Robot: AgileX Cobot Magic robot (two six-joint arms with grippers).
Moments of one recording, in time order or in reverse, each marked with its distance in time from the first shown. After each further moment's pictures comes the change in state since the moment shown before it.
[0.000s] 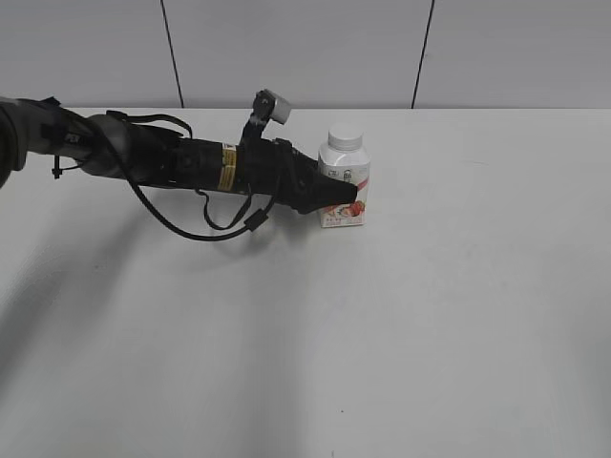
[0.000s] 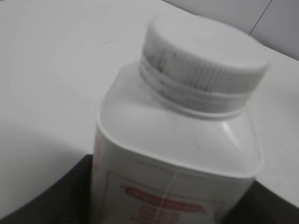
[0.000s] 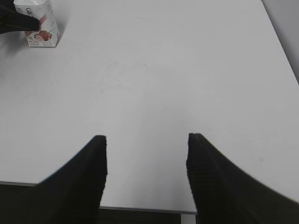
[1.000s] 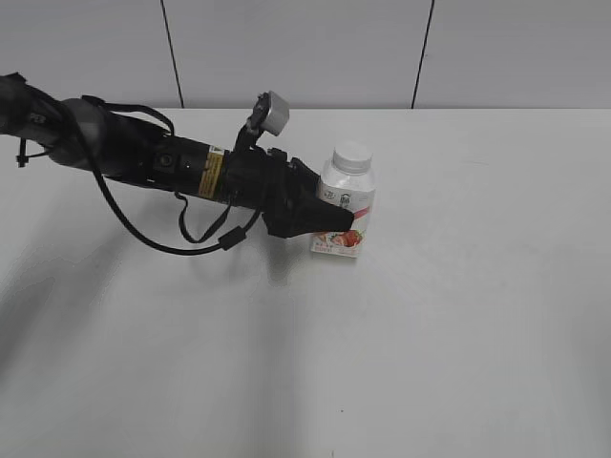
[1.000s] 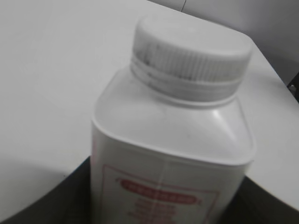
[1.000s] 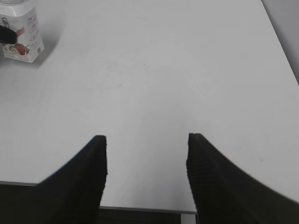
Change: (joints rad) left arm -0.006 -0.137 0.176 0.134 -0.122 0.073; right arm 0.000 0.000 0.000 0.000 0.000 0.000
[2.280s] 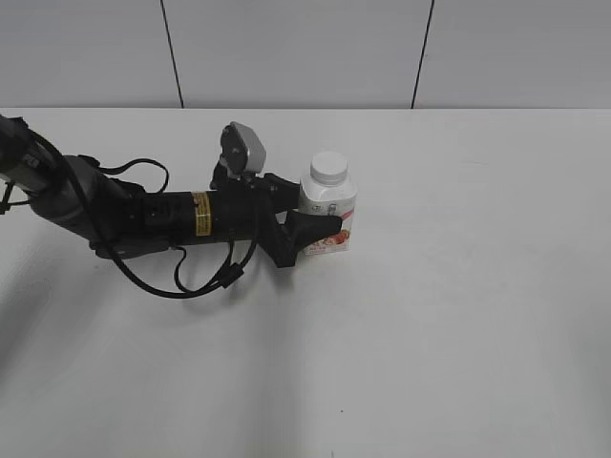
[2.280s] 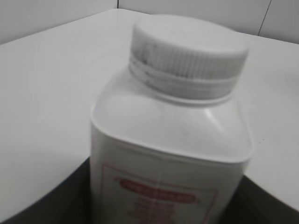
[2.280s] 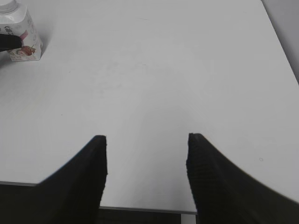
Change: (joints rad) left arm -0.017 -0.020 0.319 -0.559 0.060 0.608; right arm 0.000 0.000 0.000 0.000 -0.001 0.000
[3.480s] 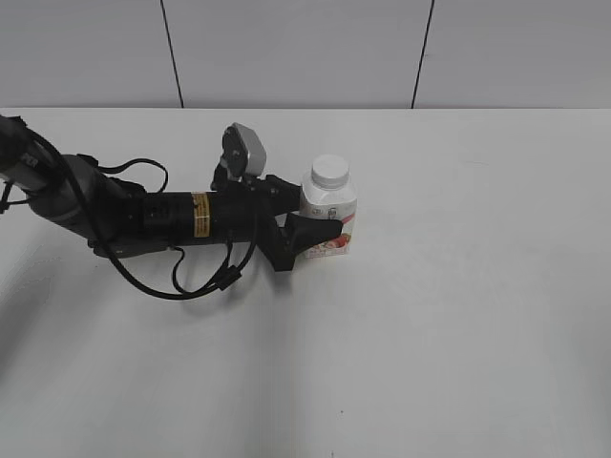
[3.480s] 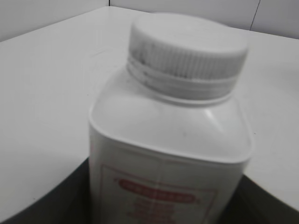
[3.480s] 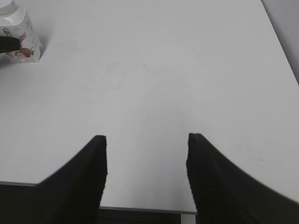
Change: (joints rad) left arm 0.002 0.000 0.000 0.040 -0.006 0.001; right arm 0.000 0.000 0.000 0.000 0.000 0.000
